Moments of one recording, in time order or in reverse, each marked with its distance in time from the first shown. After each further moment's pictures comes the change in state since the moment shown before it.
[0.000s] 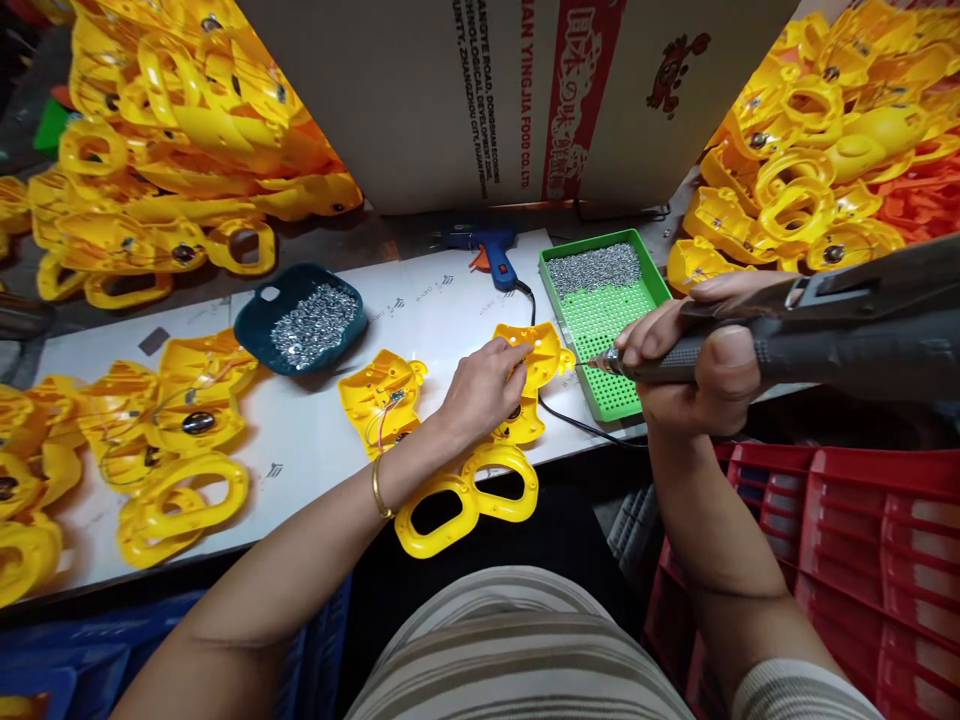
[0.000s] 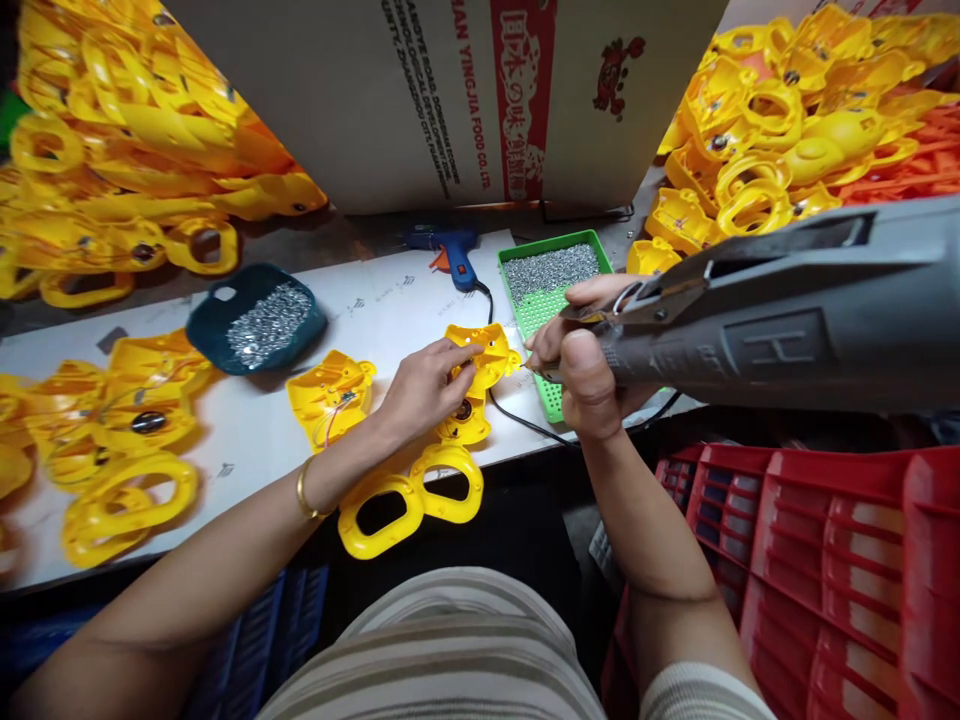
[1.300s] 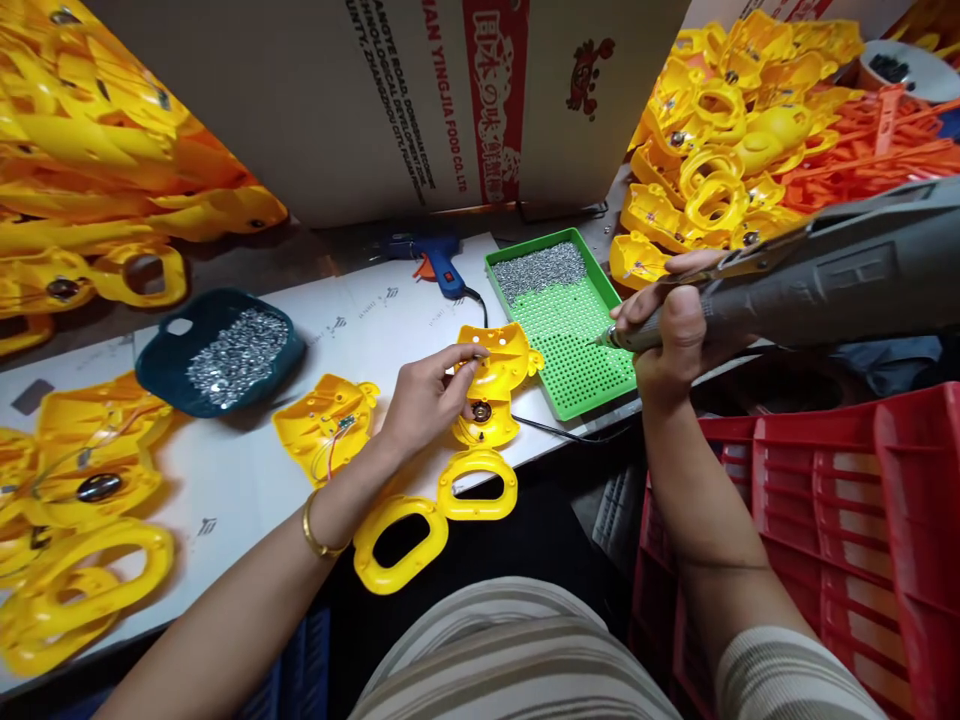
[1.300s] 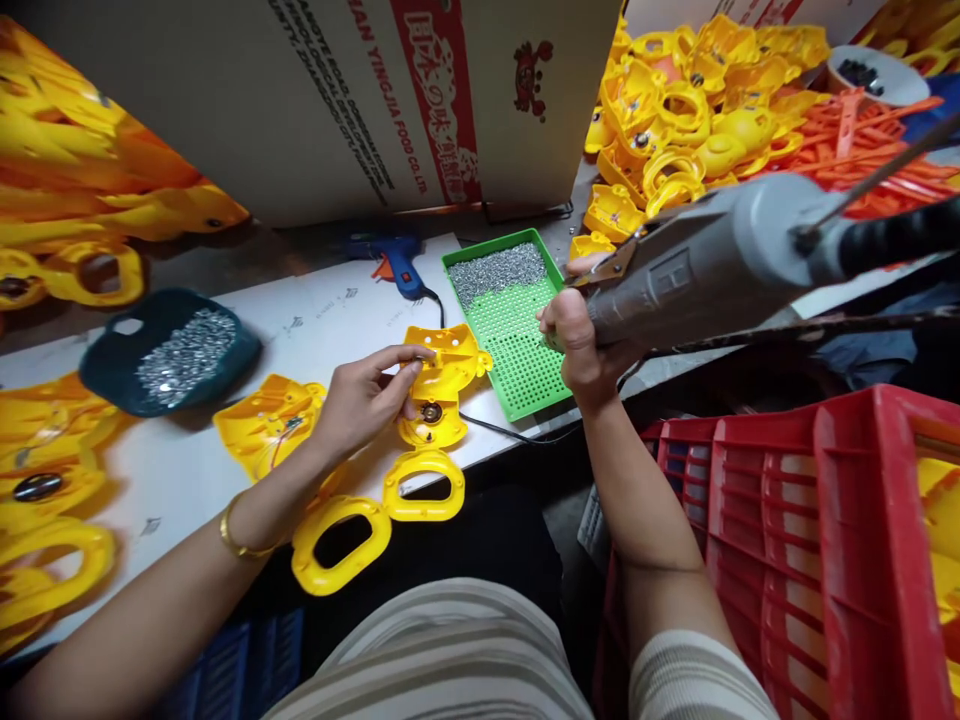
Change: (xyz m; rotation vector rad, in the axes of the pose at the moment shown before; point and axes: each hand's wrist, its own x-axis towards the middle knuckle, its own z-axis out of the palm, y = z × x) left_hand 0.002 0.003 -0.010 -0.563 -0.007 -0.244; right_hand 0.015 0.010 -0.048 -0.239 0.143 0.011
